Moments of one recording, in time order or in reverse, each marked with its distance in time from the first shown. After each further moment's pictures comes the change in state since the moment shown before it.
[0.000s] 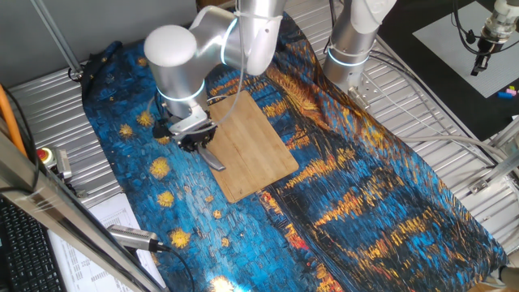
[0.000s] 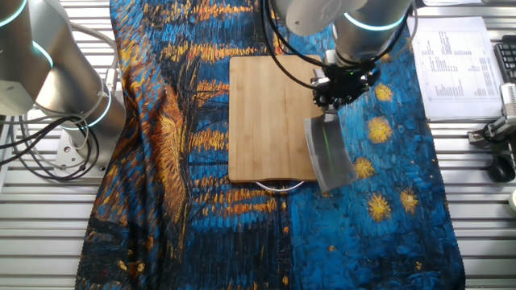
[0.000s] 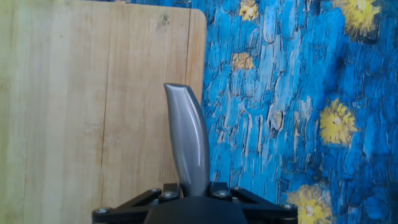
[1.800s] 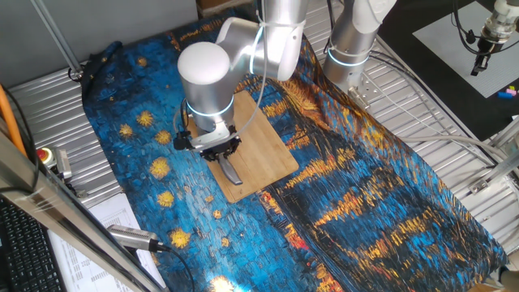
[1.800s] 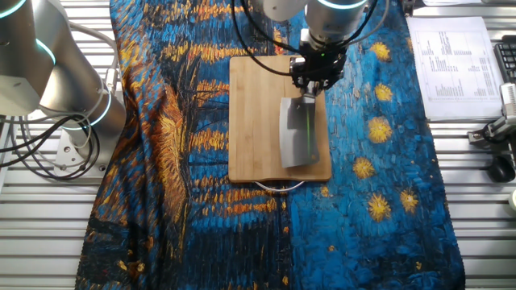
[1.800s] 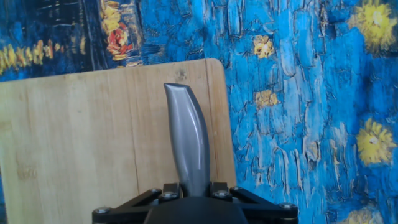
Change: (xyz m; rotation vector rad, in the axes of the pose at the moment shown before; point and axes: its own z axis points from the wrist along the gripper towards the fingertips) arm -0.054 0.041 0.015 0.000 0.016 0.199
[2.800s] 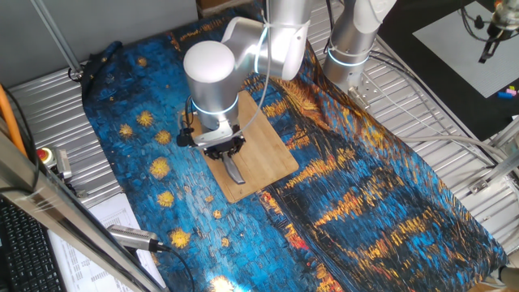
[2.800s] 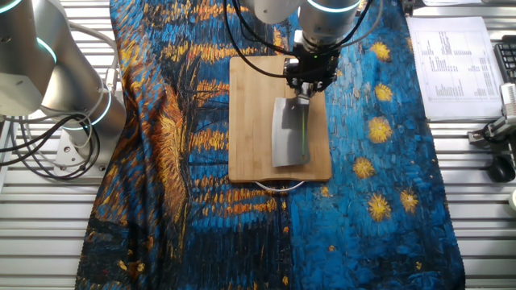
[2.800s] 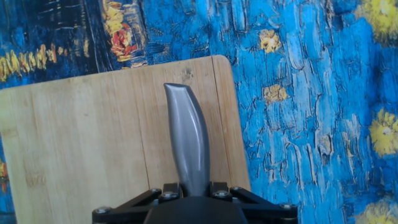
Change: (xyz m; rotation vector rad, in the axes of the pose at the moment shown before) arm 0.001 0.009 0.006 0.000 0.003 0.036
